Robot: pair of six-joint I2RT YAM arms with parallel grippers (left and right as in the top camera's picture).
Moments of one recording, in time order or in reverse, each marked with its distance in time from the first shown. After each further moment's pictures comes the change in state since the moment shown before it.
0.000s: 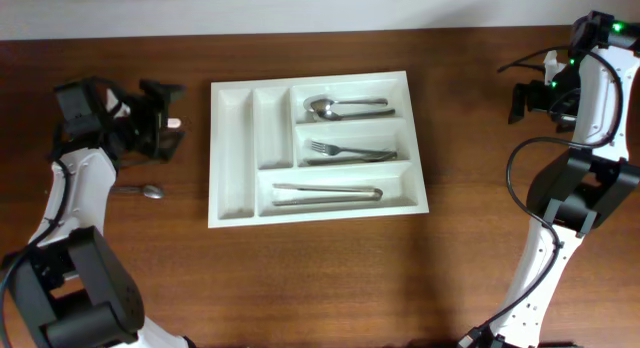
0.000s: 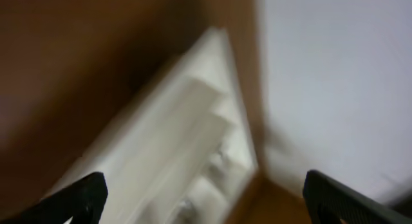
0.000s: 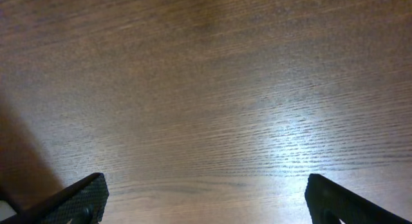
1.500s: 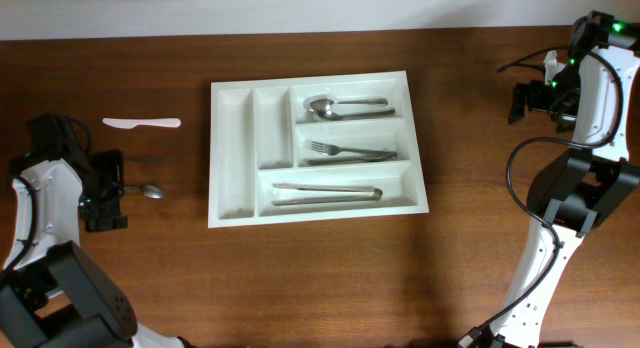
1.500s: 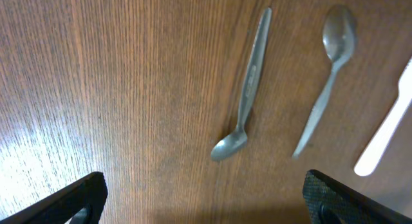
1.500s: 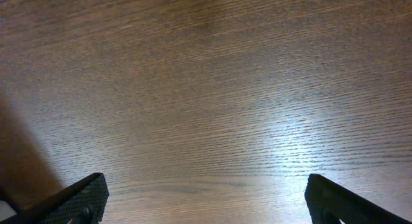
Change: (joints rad) left arm 0.149 -0.022 0.015 -0.501 -0.609 -0.235; right arm 0.000 0.000 0.000 0.000 0.000 0.000
